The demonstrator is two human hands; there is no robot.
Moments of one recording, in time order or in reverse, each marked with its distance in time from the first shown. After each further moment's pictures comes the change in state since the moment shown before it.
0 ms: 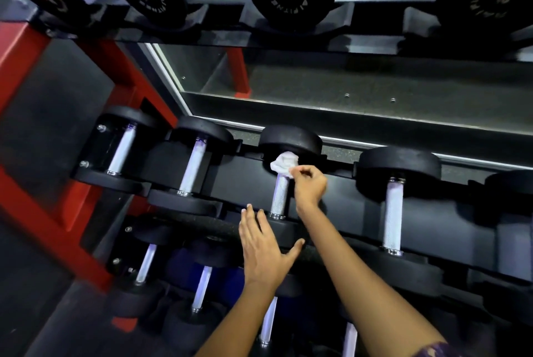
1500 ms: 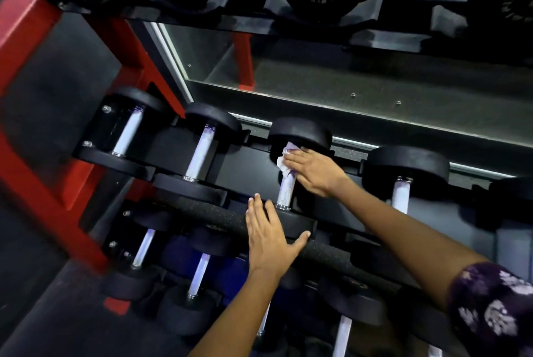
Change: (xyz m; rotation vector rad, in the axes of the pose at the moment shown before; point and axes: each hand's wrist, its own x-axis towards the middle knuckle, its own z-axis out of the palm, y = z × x) left_hand 0.001 0.001 -0.006 -0.002 -0.123 -0.006; right_hand 0.042 -0.032 -0.032 -1.460 -0.979 -1.242
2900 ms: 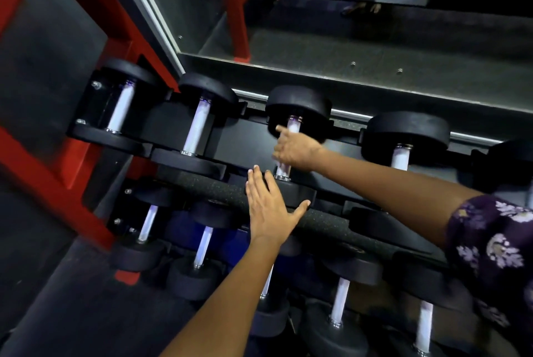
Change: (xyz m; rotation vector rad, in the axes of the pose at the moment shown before) left_hand -0.008 0.004 -0.015 -0.146 -0.066 -0.025; right_hand 0.030 -0.039 -0.008 -0.566 -0.369 -0.203
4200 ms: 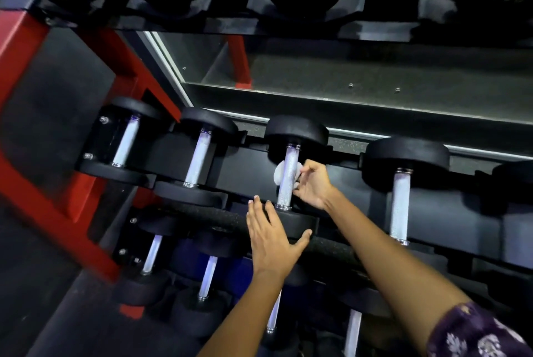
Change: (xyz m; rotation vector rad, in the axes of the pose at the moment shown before) left_hand 0.007 -0.002 0.011 0.170 0.078 0.007; right_hand -0.028 -0.017 0.004 2.940 0.542 0.562
